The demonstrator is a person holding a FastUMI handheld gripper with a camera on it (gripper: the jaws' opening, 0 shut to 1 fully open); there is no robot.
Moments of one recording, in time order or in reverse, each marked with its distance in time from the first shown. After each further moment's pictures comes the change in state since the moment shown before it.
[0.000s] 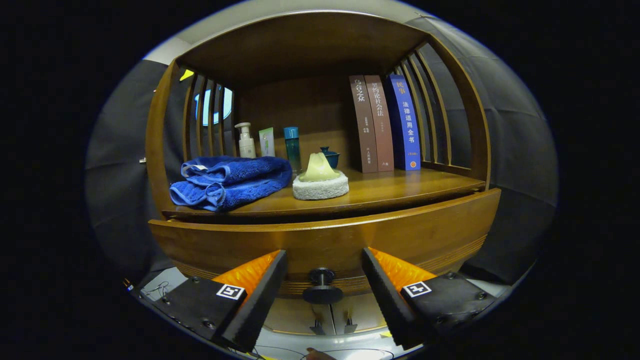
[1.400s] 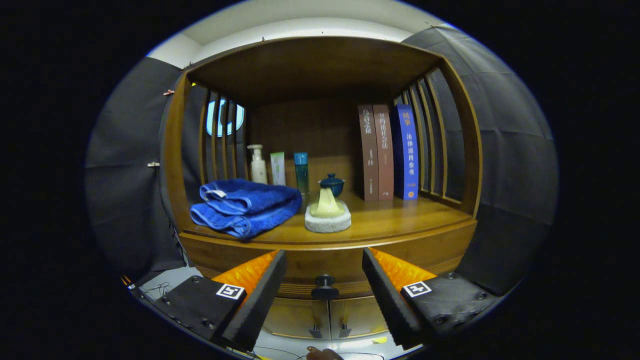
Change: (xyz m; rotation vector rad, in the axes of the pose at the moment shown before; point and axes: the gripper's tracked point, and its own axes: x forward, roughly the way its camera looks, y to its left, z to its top) arm -0.059 0.012 0.073 -0.044 -0.078 0.027
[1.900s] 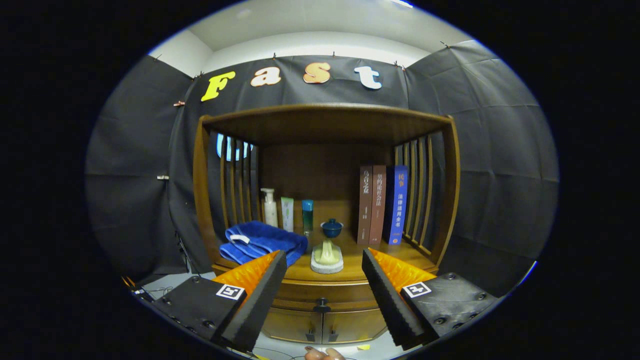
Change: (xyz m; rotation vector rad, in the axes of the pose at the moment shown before) arm -0.077 0.011 0.135 -0.046 -0.097 0.007
